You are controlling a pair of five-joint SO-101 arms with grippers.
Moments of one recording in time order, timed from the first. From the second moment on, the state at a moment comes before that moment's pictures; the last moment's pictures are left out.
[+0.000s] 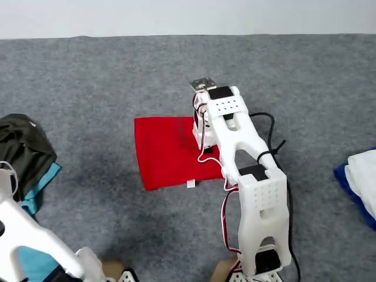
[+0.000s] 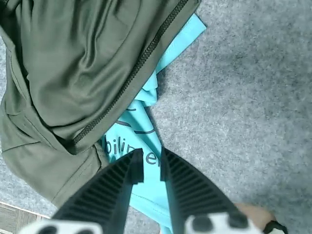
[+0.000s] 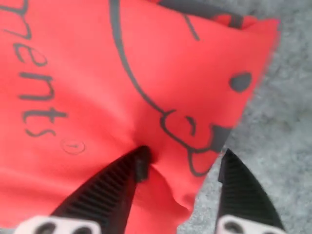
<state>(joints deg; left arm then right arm) -52.3 -26.9 17.5 99.1 -25.5 -18.3 42.4 -25.5 84.8 3.1</state>
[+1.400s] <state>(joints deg) -52.3 -52.4 32.6 99.2 -25.4 -16.3 48.3 -46.3 68.0 56.7</state>
